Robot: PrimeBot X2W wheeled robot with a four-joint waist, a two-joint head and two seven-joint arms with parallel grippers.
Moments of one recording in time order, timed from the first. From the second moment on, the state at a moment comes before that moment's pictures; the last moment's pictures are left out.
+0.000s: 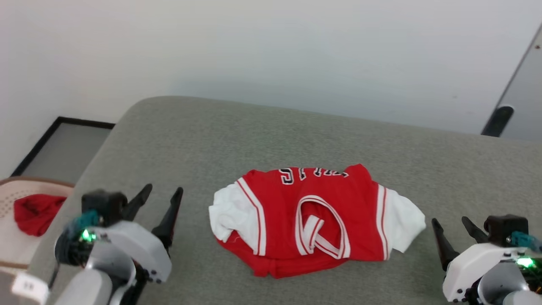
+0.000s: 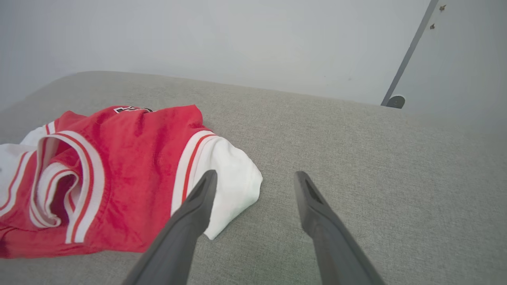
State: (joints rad) left arm -0.25 0.46 -0.31 0.14 -0.61 0.00 0.11; right arm -0.12 -0.14 -0.03 0.25 0.19 0.13 0.14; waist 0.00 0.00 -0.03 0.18
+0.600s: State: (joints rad) left arm -0.12 0.37 -0.25 0.21 -0.53 0.07 -0.26; right arm -0.20 -0.20 -0.12 0.28 0.22 0.13 0.50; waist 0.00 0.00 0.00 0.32
